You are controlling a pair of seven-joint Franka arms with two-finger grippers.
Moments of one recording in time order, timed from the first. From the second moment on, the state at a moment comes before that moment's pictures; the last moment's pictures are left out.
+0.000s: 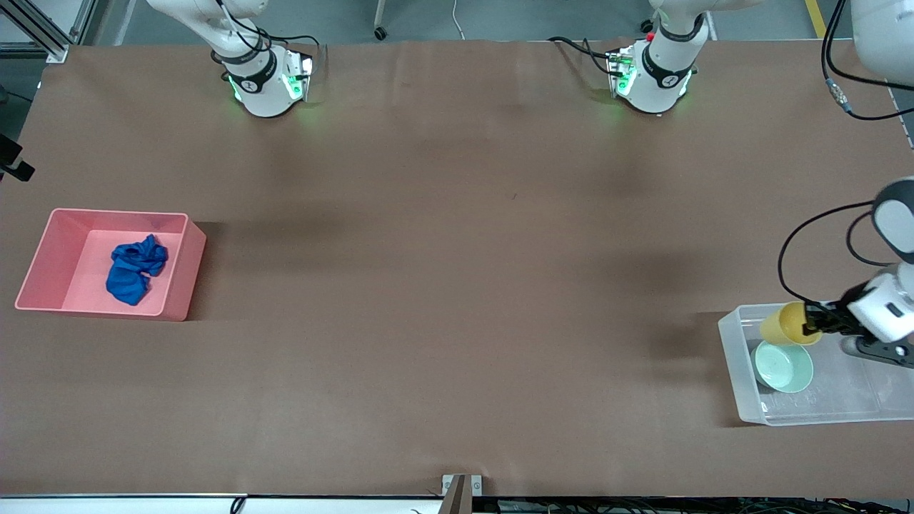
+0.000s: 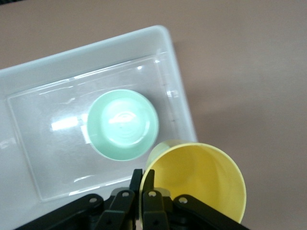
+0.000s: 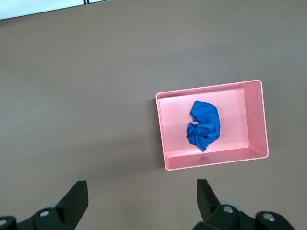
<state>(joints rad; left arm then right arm) 0.02 0.54 0.24 -1.49 -0.23 2.08 0.55 -0.07 -0.04 -0.08 -1.49 0.00 1.52 0.03</state>
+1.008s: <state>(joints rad) -0.02 0.76 0.37 -1.42 -0.49 2.28 0.67 -0.07 -0.04 -0.08 -1.49 0.00 1.52 0.03</state>
